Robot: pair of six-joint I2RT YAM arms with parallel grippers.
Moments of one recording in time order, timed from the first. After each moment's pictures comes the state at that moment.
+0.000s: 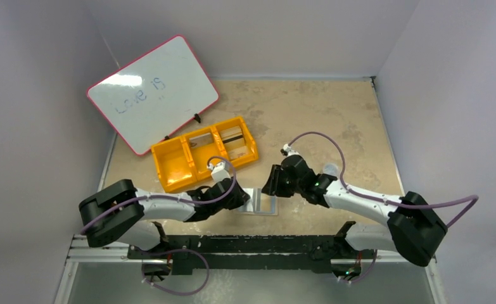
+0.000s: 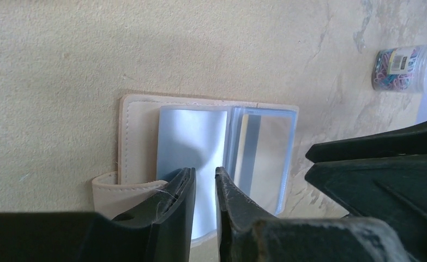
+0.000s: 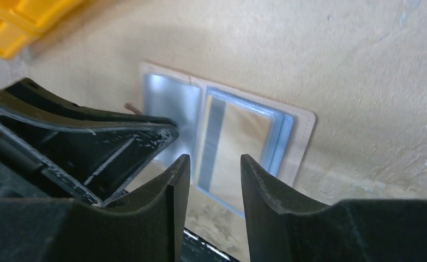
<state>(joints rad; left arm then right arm) -1.06 1.40 0.43 0.23 -0.32 -1.24 0.80 1.23 0.58 -0.14 -0.02 0.86</state>
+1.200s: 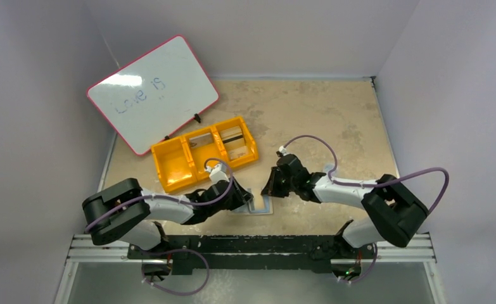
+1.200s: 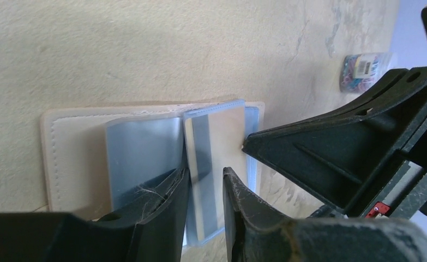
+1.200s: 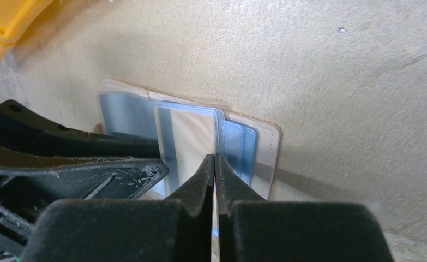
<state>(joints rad) -1.05 1.44 0.39 0.38 -0.27 -1.25 0.77 1.42 0.55 0.01 -0.12 0.90</state>
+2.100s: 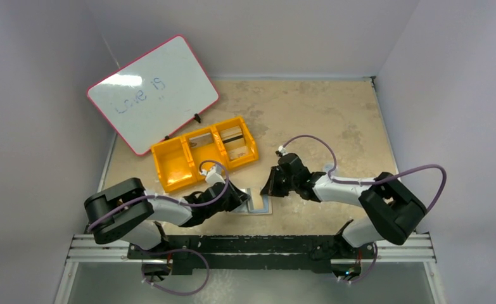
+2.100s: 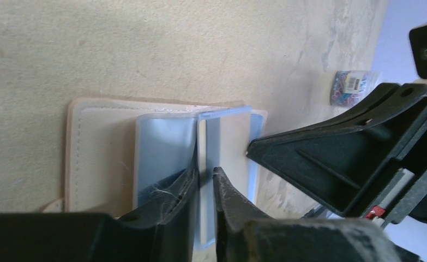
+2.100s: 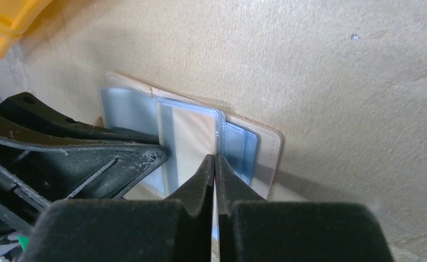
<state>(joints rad) -1.03 1.46 0.30 0.55 -0.27 -1.36 0.75 1.44 0.52 0.07 -0.18 0.86</state>
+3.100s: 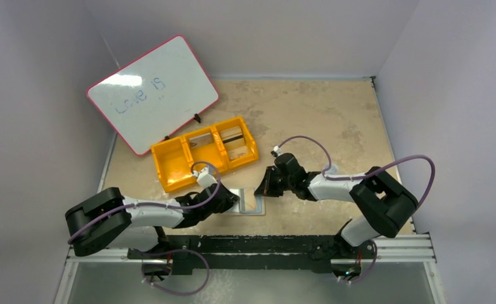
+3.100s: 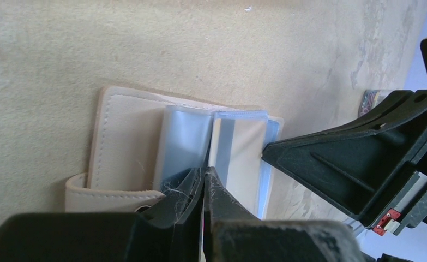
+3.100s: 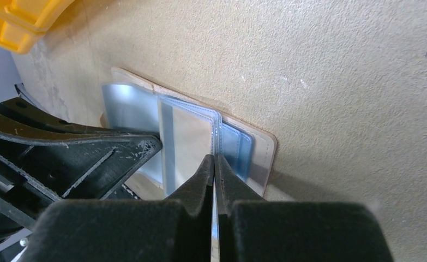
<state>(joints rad) -1.03 1.29 0.29 0.29 -0.37 -1.37 0.75 1.52 0.54 0.16 -0.22 0.90</state>
